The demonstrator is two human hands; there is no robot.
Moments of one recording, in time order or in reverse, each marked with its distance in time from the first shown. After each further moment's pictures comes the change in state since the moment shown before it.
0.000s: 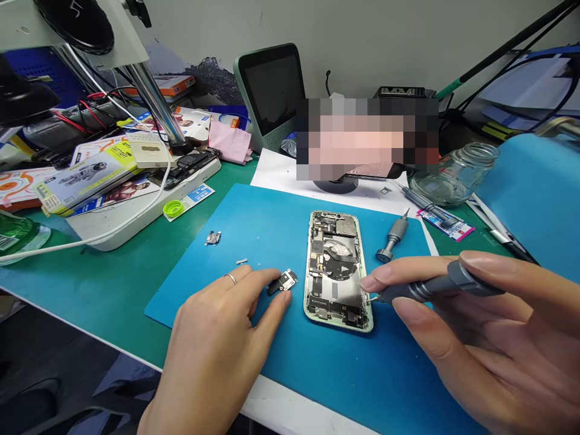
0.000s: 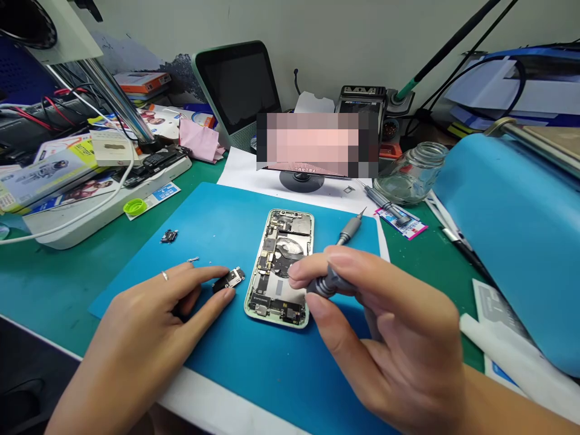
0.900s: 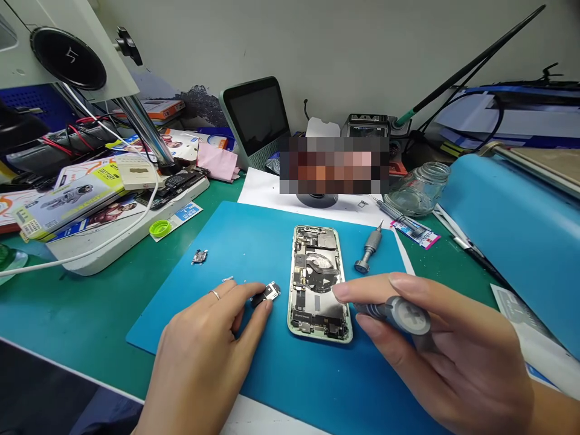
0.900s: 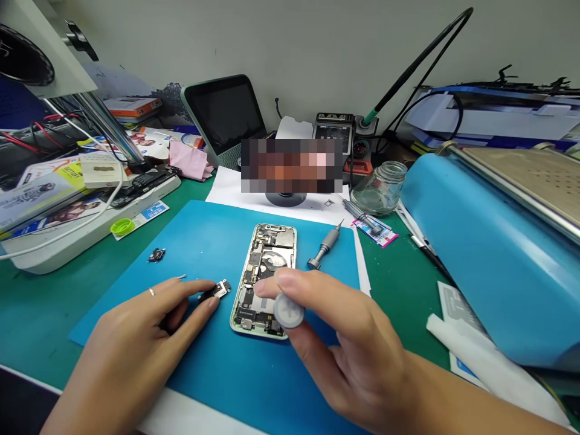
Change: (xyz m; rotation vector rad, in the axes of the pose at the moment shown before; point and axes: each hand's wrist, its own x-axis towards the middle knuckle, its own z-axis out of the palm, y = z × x) left_hand 0.002 -0.004 0.004 -0.010 -0.005 -0.025; right_hand -0.011 0.004 -0.005 -0.031 -0.143 -0.122
